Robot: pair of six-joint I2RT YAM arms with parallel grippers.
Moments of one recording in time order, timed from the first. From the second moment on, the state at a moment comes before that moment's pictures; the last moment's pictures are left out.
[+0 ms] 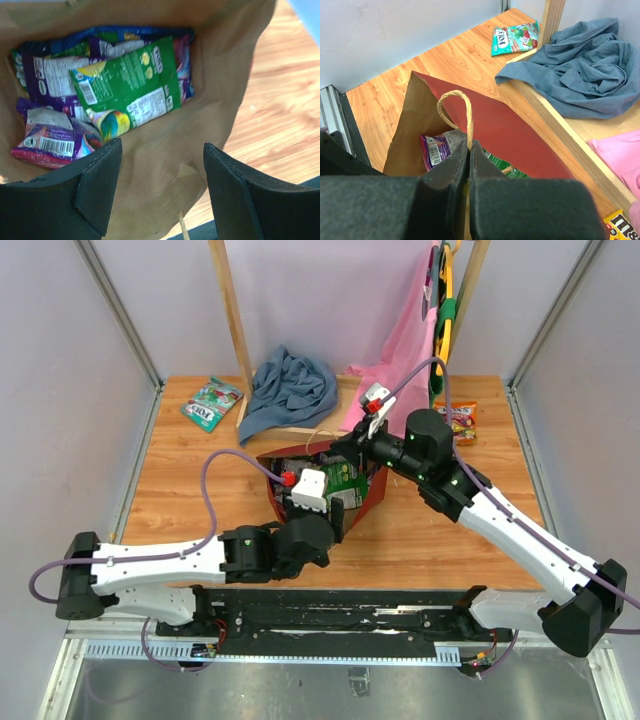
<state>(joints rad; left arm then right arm) -1.37 1.13 0.94 -0.25 -0.95 -0.59 0.72 1.20 1.14 -0.06 -0.29 0.04</state>
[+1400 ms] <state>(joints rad) -1.11 1.42 0.95 -0.74 -0.84 -1.03 0.72 1.17 1.09 -0.05 -0.29 0.06</state>
